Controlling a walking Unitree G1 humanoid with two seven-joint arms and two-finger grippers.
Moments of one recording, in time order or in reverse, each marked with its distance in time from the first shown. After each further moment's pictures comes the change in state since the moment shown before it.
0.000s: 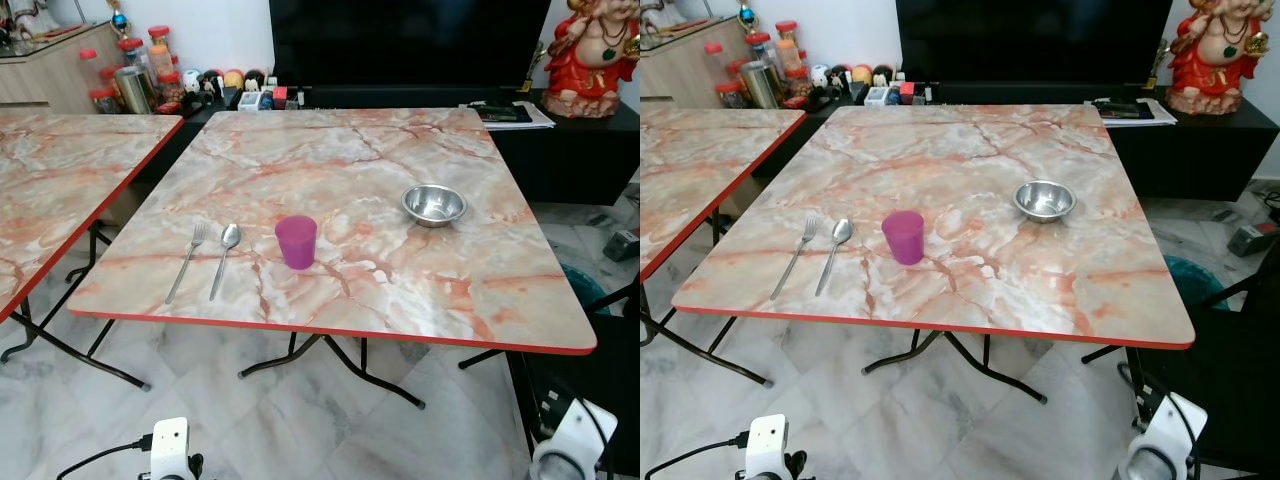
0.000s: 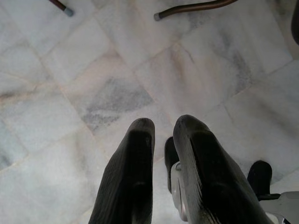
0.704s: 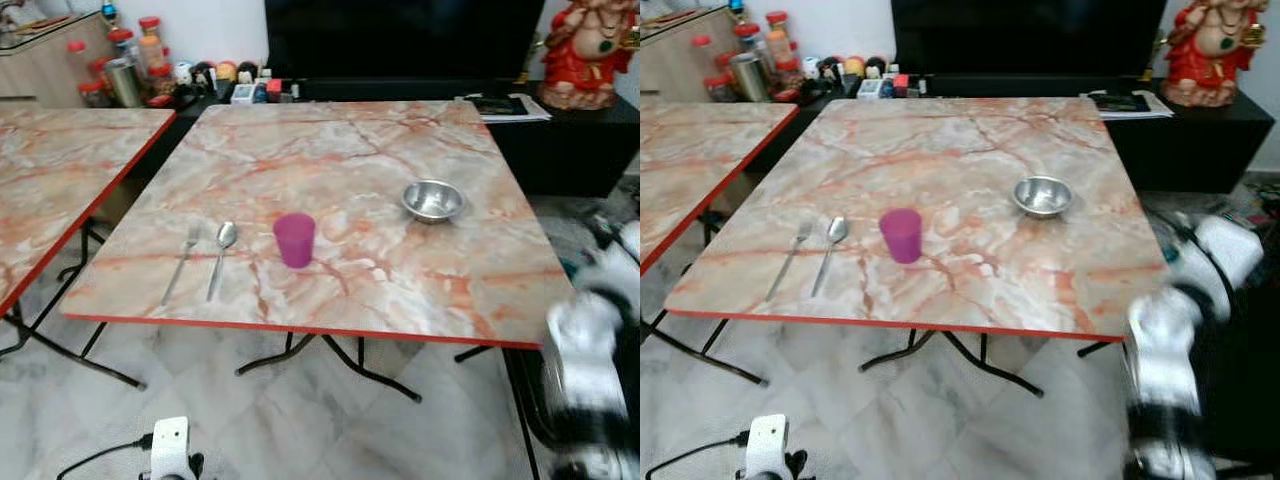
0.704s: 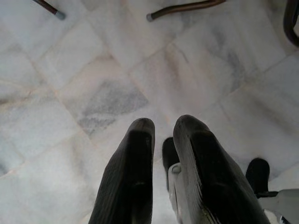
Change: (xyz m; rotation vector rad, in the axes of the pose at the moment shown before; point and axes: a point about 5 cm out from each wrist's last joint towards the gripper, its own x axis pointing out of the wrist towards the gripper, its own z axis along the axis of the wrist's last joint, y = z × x) left arm 0.001 -0.001 0.003 0.003 -0.006 -0.009; right arm -0.020 0.066 0.237 0.317 -0.515 0.302
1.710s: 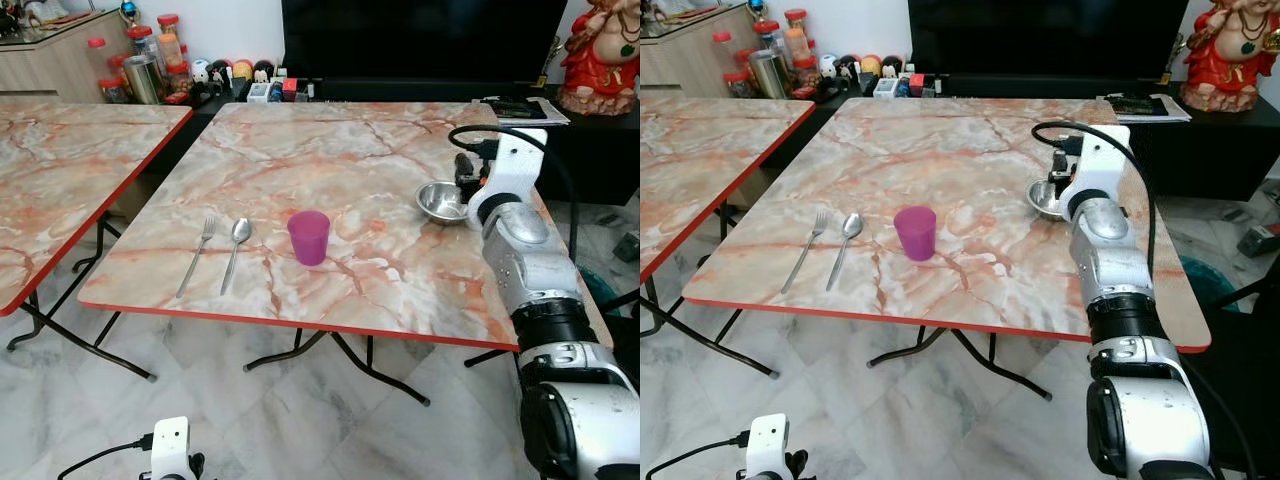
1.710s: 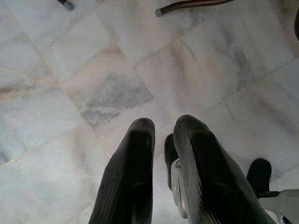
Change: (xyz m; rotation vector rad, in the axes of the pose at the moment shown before) left arm -0.001 0.000 -0.002 -0.006 0.006 -0.002; right arm 0.005 0.088 0.015 0.009 0.210 0.626
